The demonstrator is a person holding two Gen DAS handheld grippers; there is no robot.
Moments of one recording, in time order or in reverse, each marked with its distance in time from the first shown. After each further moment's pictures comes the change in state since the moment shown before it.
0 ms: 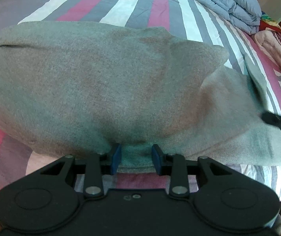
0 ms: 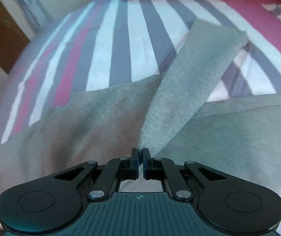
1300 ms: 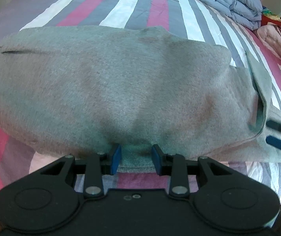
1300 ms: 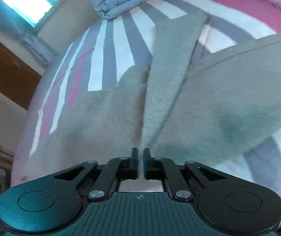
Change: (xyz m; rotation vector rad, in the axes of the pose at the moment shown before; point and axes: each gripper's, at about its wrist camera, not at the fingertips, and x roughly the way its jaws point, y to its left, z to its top) left arm -0.004 -0.013 -0.003 0.023 -0.009 0.055; right arm -0.022 -0.054 -0.039 0.256 -0.037 0.167
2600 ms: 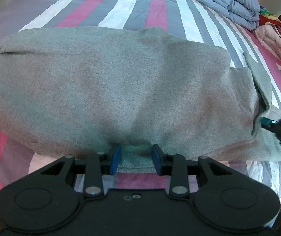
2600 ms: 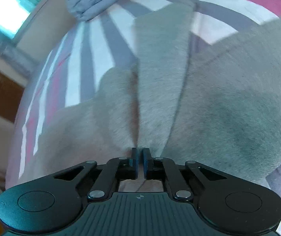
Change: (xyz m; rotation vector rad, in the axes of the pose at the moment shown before) left arm 0.001 0.003 -0.001 0.008 -0.012 -0.011; right arm 0.033 -0.030 0.024 0.130 -0.059 -0.079
